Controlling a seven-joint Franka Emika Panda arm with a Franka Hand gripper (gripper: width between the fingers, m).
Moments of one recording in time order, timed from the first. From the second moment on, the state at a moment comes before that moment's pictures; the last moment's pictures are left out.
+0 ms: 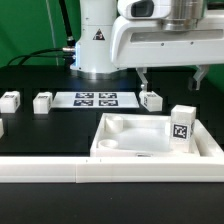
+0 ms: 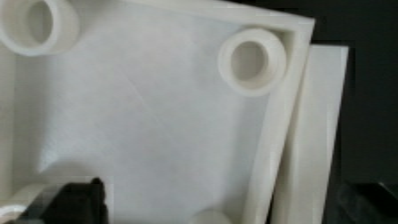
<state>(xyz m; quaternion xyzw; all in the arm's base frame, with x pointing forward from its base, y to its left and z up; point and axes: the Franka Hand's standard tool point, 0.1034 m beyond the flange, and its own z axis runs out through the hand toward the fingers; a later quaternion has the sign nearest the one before) 0.538 0.099 0.095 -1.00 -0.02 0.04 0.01</state>
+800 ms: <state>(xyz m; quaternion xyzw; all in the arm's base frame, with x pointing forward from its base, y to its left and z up) 0.480 0.106 0.079 -1.00 -0.03 0.05 0.01</state>
